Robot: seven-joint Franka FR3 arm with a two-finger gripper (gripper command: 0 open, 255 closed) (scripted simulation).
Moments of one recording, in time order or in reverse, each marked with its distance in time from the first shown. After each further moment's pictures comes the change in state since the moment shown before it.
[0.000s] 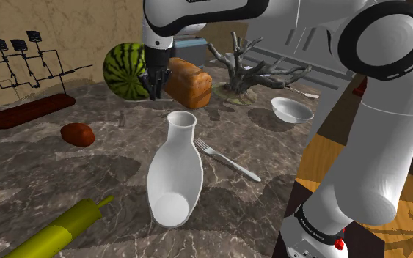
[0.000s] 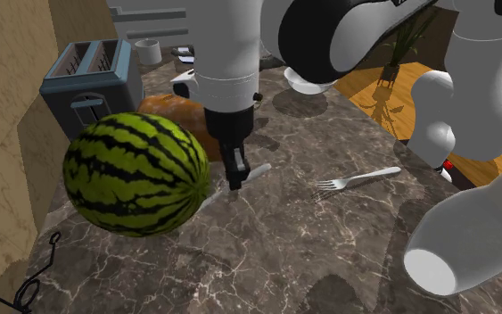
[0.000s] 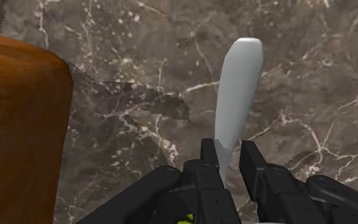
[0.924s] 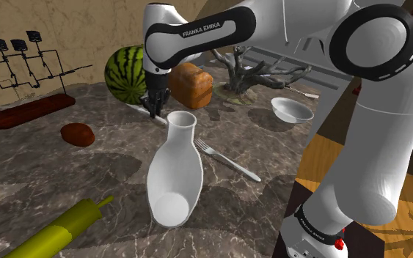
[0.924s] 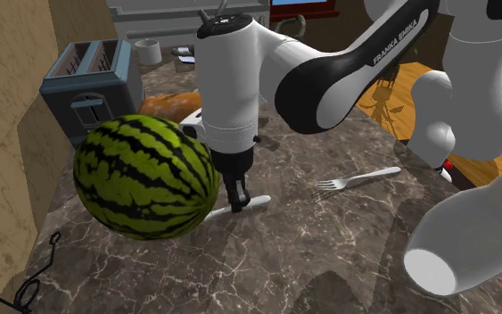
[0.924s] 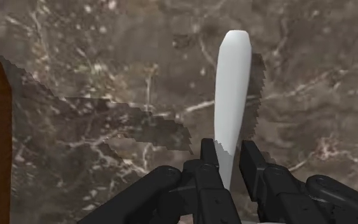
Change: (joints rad) arm -0.001 0.037 -0.003 -0.139 -0.007 0.178 0.000
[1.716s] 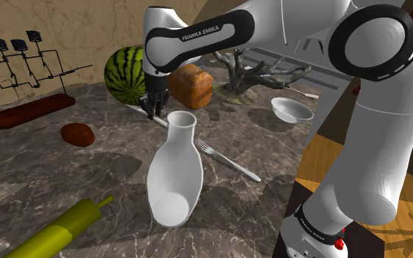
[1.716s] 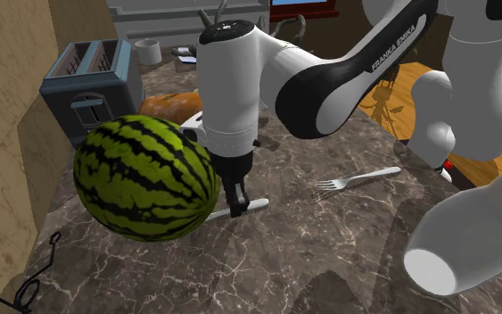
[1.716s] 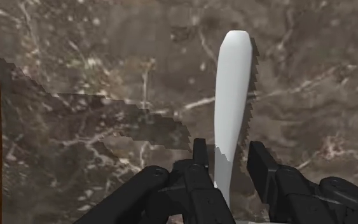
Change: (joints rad) arm 0.001 0.005 0.000 -0.015 -0.003 0.037 0.000
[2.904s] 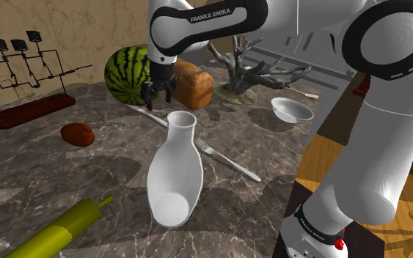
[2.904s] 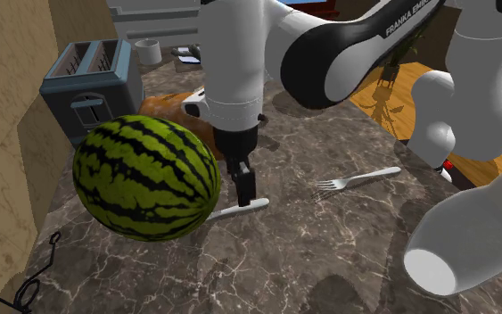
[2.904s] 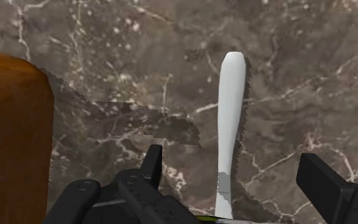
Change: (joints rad) arm -0.013 -0.063 -0.004 0.017 0.019 -0.095 -0.011
